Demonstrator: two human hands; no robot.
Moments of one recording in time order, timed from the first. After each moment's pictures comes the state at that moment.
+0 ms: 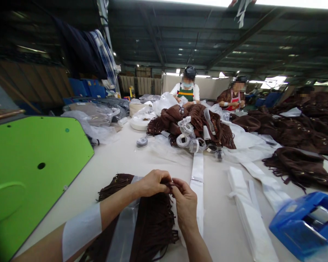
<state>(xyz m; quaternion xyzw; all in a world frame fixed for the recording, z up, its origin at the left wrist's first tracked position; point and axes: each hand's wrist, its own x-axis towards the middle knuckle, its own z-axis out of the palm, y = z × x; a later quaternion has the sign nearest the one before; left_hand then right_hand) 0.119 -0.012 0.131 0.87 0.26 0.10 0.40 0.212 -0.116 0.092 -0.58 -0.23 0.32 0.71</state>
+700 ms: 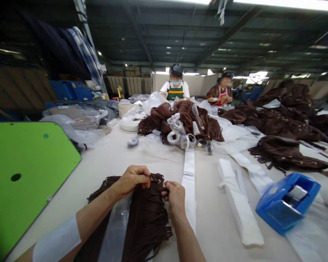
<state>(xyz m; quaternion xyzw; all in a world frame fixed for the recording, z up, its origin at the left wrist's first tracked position) 0.097 -0.010 0.126 0.72 0.26 0.19 0.61 0.215 -0.103 0.073 -0.60 -0.14 0.39 0.69</state>
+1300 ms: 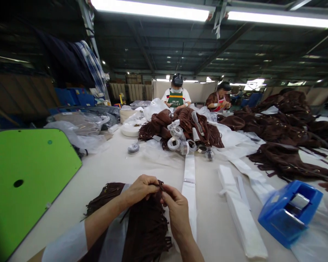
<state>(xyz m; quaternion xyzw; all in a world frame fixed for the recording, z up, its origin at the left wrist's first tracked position) 0.118 -0.019 0.121 0.77 0.28 0.14 0.55 0.215 -0.123 0.087 -0.54 -0.24 0.37 0.71</state>
